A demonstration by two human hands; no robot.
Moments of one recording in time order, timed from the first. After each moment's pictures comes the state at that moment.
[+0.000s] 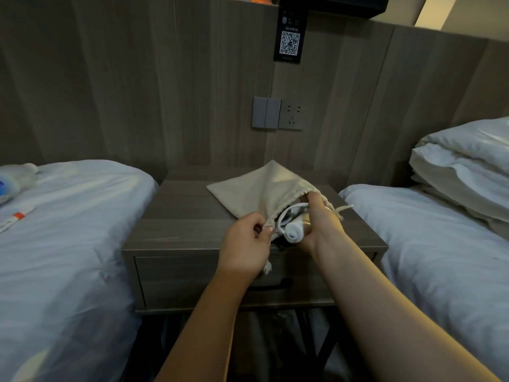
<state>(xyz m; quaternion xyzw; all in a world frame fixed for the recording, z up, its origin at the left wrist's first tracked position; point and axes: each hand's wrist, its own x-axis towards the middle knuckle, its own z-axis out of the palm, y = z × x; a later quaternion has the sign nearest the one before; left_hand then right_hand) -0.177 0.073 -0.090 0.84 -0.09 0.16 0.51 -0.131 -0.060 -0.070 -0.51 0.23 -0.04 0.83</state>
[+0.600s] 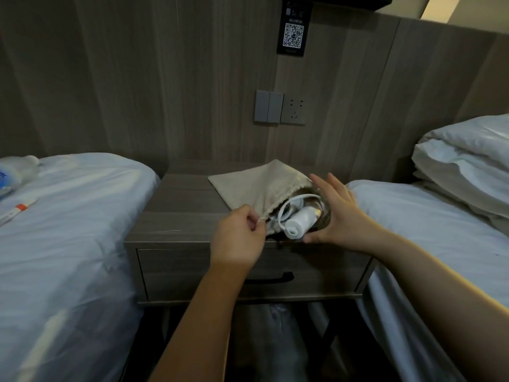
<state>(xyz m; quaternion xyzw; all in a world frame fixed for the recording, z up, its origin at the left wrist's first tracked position) -0.174 0.082 -0.091 0.87 -0.02 0.19 0.45 -0.166 -0.118 -0.053 -0.97 -0.11 -0.09 0.22</state>
